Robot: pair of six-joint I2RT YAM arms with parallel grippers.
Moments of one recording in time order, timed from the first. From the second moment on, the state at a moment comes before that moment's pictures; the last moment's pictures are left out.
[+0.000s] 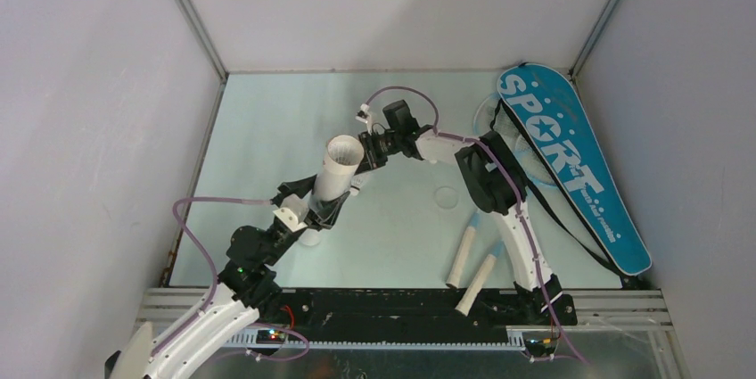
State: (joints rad) left arm -0.67 0.32 0.14 0.46 0.11 0.15; right arm 0.62 2.36 1.66 -0.02 -0.89 0.34
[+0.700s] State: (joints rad) left arm -0.67 0.34 0.14 0.48 0.11 0.15; right arm 0.56 1.68 1.26 0.07 -0.68 0.31
